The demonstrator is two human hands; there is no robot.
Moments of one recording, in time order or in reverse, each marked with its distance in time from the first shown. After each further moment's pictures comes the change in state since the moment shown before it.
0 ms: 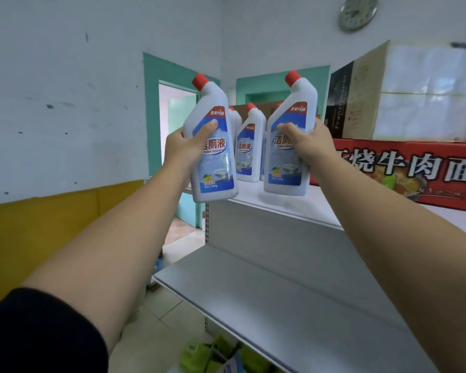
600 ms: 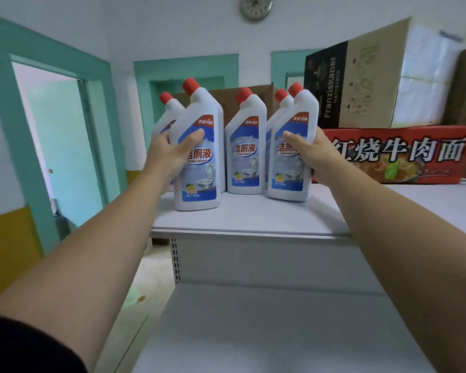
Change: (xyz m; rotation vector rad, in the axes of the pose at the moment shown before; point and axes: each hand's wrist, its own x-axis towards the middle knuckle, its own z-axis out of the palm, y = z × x) left_hand 0.217 -0.121 -0.002 -0.090 -0.521 0.056; right_hand 0.075 0.063 0.082 -0.170 0.265 0.173
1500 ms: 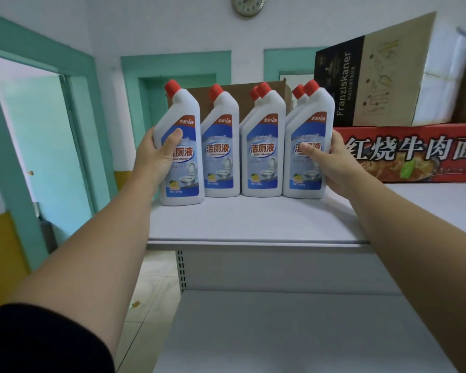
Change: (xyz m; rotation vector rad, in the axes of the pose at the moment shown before) left_hand 0.053 -0.049 -0.044 0.045 0.092 -0.025; right_hand 0.001 0.019 0.018 0.132 0.086 0.068
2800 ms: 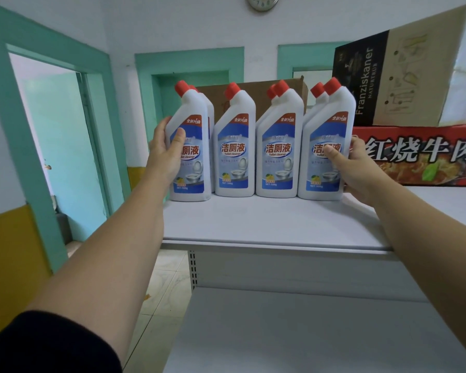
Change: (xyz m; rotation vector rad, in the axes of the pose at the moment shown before) left_hand 0.006 -0.008 -0.009 -0.023 -0.025 0.000; right_hand -0.006 0.004 -0.003 -0.147 0.051 0.077
